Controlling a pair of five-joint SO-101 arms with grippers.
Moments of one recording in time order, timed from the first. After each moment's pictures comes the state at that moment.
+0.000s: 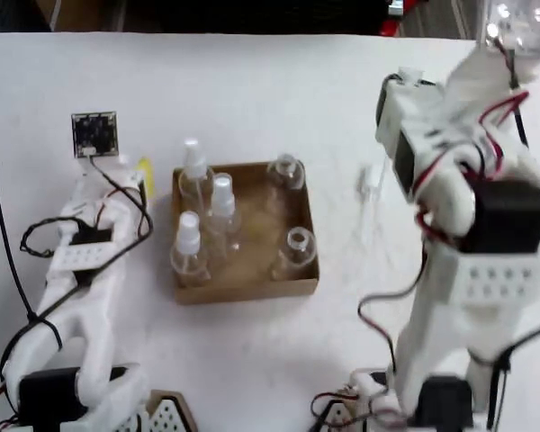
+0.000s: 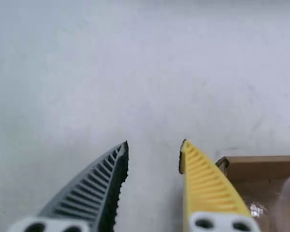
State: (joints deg) left arm -13.1 -19.1 59.2 4.5 0.3; right arm -3.6 -21.0 -30.2 87.6 -4.3
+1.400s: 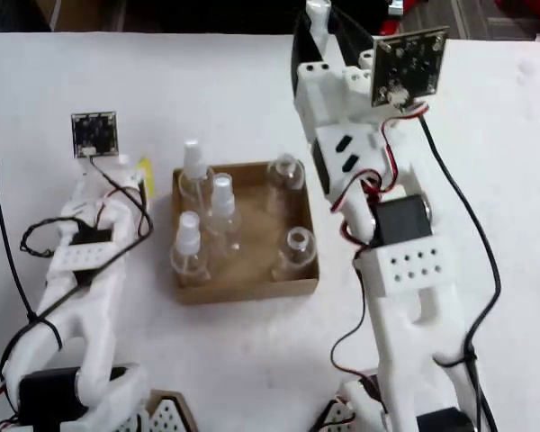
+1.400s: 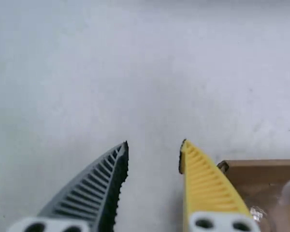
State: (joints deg) left arm -13.1 -19.1 59.2 3.3 0.3; right arm -17.6 -30.5 16.6 18.0 0.2
